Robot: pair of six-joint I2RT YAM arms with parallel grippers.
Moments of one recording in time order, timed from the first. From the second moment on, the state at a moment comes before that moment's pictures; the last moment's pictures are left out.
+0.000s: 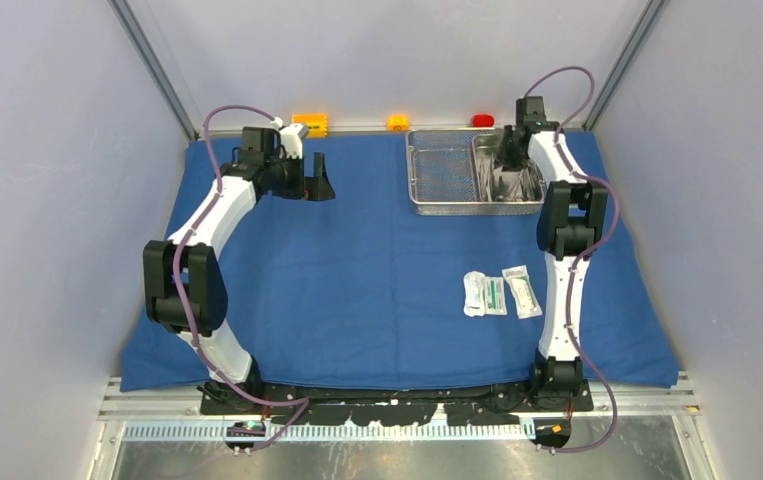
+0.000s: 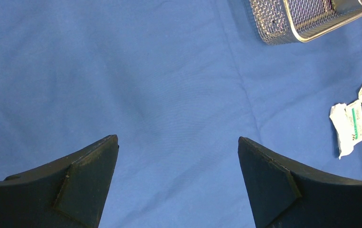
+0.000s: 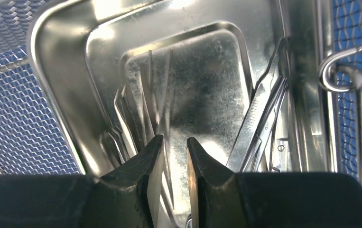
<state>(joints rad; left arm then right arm) -0.14 1.70 1.38 -0.46 0.45 -0.06 -0.01 2.42 2.15 -0.67 -0.03 0.31</state>
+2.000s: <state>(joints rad) -0.14 1.70 1.38 -0.46 0.46 -0.07 0.08 2.39 2.05 -0.60 0.01 0.23</state>
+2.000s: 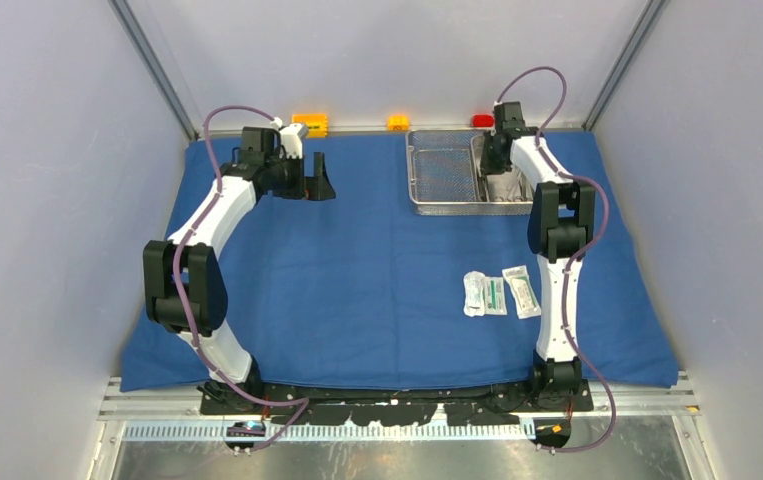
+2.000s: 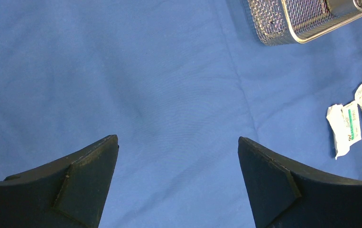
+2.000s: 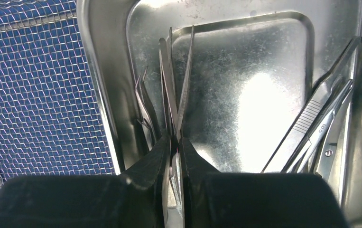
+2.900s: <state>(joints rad) -0.14 1.74 1.39 -0.46 0.48 -0.07 0.08 2.27 2.06 -0.71 0.04 0.16</state>
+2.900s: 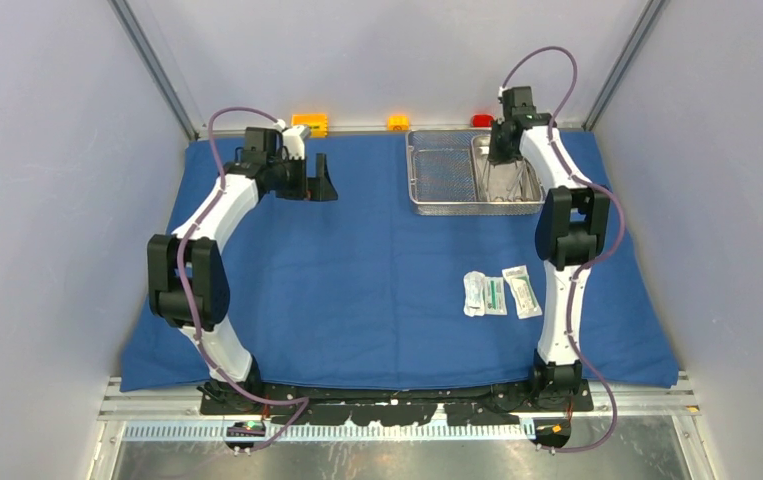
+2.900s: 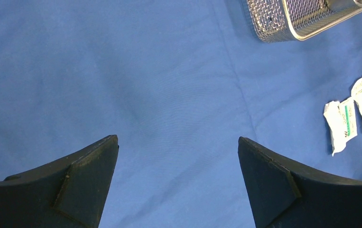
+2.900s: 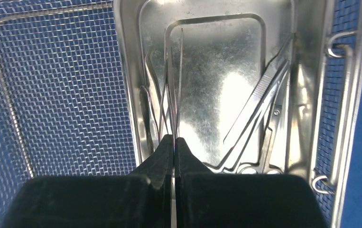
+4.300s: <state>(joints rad) -0.14 1.77 1.43 -0.44 0.55 -0.11 0.08 2.15 1.98 -1.03 0.05 0.04</state>
